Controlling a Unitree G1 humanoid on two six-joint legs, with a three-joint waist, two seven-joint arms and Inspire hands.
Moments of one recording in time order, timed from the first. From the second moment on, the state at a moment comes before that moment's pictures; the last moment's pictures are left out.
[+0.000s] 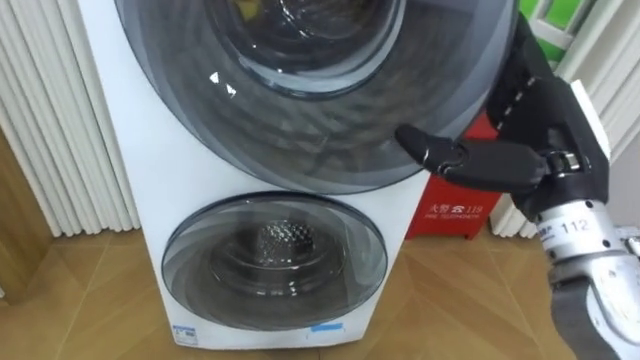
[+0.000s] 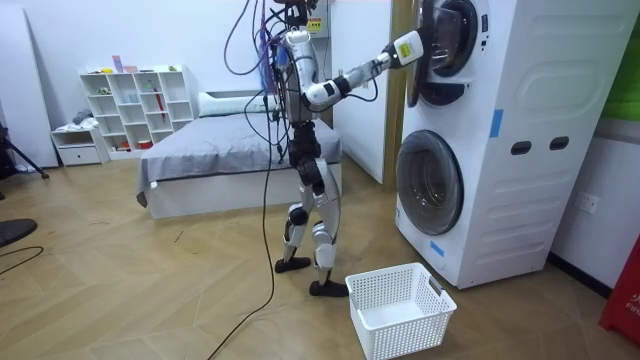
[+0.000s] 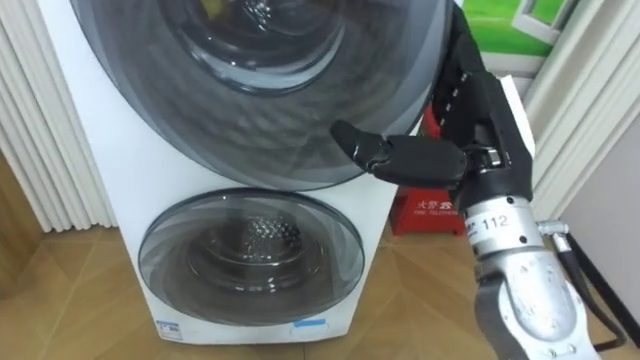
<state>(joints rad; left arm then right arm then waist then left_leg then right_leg) 0.23 0.29 -0.05 1.05 0.17 0.08 0.20 -0.11 -0.41 0.04 -0.41 0.38 0.02 -0.11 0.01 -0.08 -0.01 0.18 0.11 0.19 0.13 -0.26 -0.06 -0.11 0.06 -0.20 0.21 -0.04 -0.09</state>
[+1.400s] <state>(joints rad) 0.22 0.29 -0.07 1.08 0.15 0.00 0.16 0.01 -0.41 0.09 -0.60 0.58 -0.03 0.36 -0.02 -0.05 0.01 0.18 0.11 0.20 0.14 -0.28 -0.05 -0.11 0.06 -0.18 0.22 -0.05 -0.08</state>
